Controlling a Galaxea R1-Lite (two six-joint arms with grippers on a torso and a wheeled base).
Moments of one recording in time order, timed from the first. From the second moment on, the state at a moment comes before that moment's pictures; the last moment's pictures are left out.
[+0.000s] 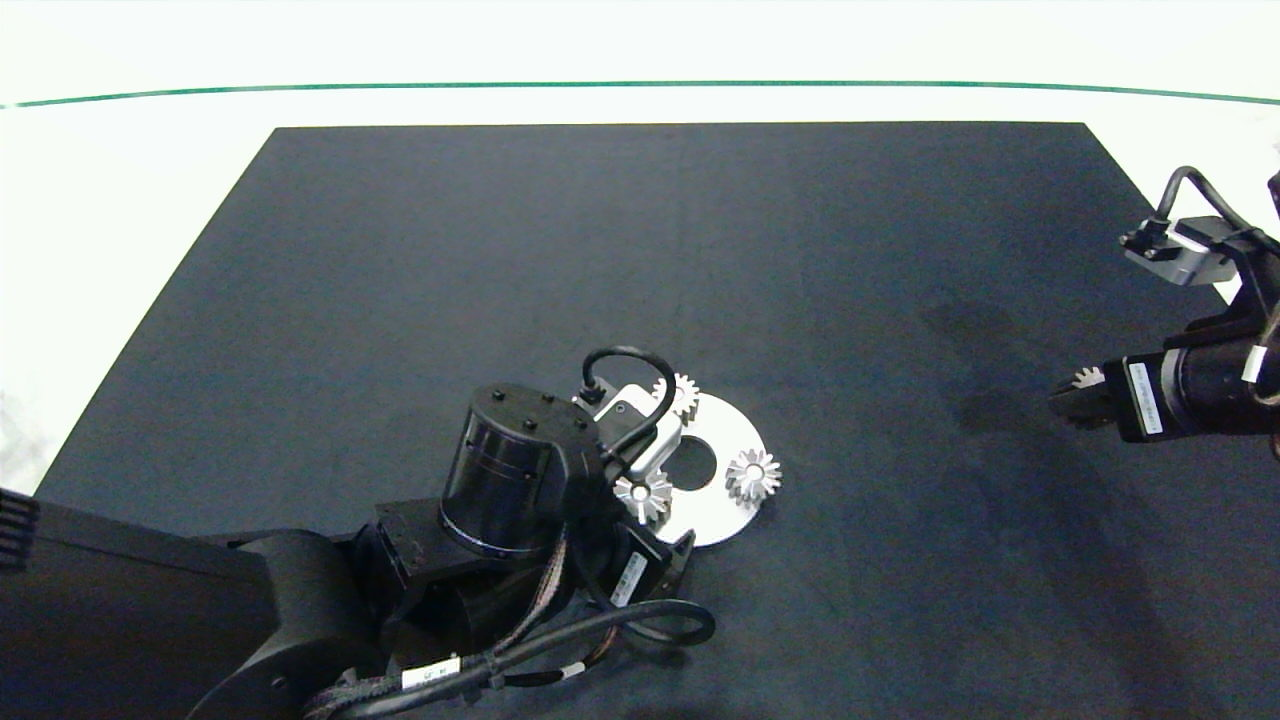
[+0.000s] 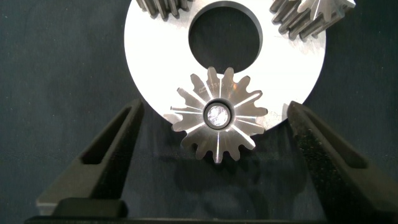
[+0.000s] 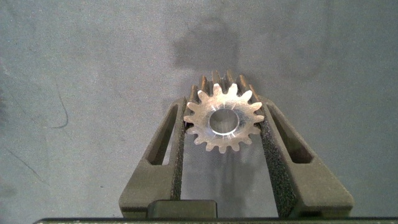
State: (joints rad) left arm -0.85 1.75 -0.81 -0.48 0.28 0.19; right arm 0.13 1.47 -1.21 0.44 -0.08 -0.03
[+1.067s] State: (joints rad) left arm -0.85 1.76 -0.82 -0.49 0.29 0.19; right arm 0.13 1.47 -1.21 0.44 -0.08 -0.03
